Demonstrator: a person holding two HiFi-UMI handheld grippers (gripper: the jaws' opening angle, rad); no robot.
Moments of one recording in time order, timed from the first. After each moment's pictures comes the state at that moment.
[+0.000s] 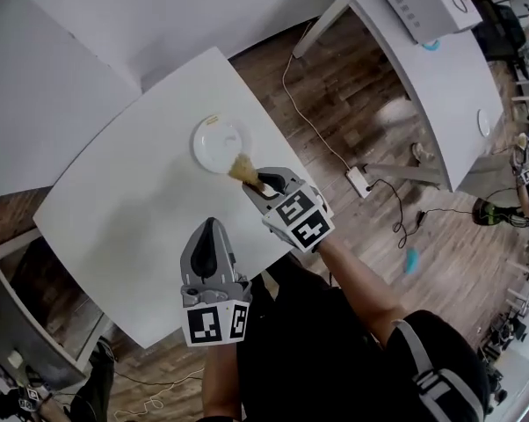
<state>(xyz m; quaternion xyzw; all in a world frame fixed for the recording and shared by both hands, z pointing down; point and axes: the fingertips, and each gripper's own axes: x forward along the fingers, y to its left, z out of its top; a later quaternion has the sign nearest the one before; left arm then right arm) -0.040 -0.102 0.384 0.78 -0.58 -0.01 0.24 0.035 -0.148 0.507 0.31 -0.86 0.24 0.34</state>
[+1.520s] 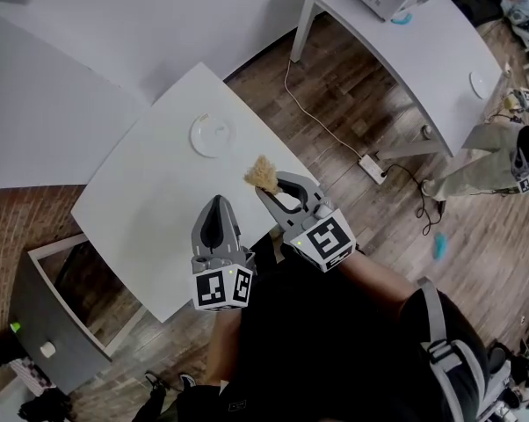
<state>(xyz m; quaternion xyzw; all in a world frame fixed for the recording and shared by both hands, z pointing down) 0.022 -0.046 0.311 0.81 -0.56 0.01 0.18 0.102 -0.055 0.320 0.41 -0.90 0.12 0.09</state>
